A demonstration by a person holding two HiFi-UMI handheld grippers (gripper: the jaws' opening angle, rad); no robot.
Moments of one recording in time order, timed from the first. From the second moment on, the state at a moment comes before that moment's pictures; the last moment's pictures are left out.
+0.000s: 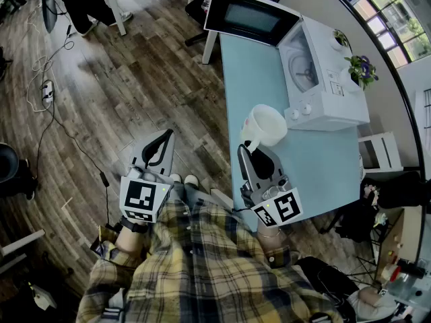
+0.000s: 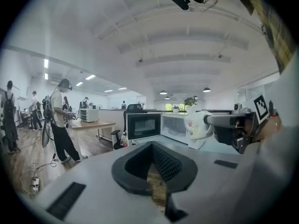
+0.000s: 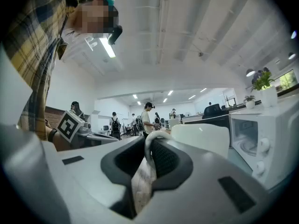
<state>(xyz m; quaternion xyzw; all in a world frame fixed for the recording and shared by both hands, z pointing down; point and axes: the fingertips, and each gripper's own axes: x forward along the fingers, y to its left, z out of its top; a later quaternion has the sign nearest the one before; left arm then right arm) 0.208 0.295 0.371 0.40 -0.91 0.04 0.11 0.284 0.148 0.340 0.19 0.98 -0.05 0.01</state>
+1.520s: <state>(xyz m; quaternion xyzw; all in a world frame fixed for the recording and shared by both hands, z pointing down) -0.021 0.266 0.360 0.45 -0.89 0.07 0.08 0.063 0.133 0.337 0.14 0.99 -0.06 0.02</state>
